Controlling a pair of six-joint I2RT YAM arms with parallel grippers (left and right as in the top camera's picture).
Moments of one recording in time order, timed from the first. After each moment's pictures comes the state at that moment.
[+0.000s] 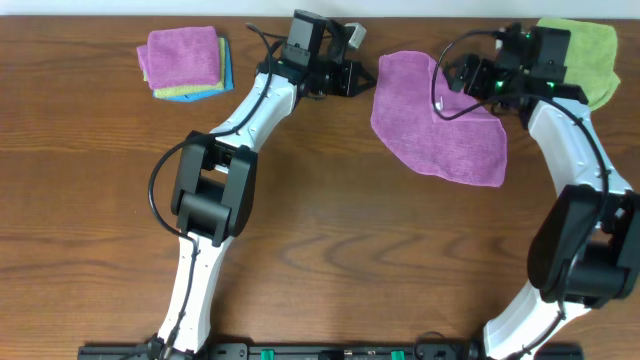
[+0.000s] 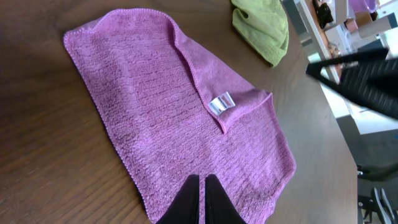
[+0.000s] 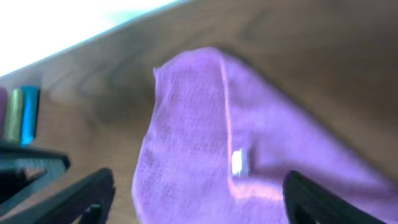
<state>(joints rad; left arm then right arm) -0.38 2.43 2.00 -0.32 0.80 -0.30 -0.13 1.93 1.47 -0.42 -0.43 0.26</state>
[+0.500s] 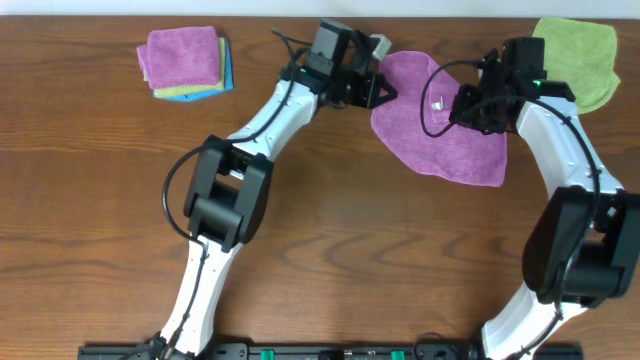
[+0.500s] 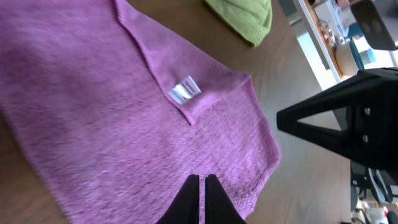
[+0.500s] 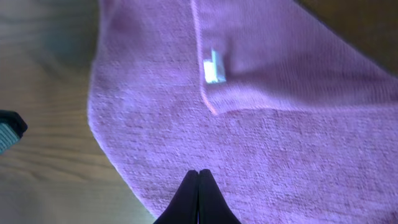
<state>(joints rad) -0.47 2.43 2.00 -0.32 0.80 -0.29 -0.08 1.92 1.48 -0.71 -0.27 0.22</state>
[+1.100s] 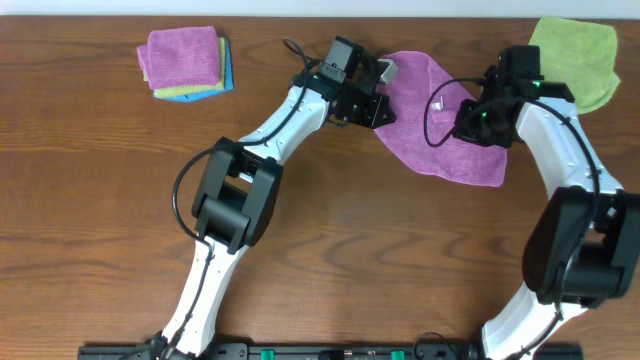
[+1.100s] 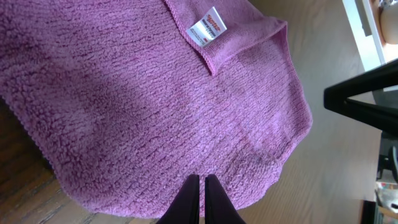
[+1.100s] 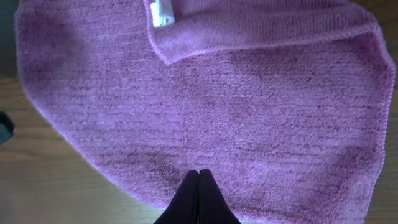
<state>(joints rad) -0.51 2.45 2.00 -0.50 0.72 -0.20 -0.07 1.92 1.46 -0.82 -0.16 0.20</state>
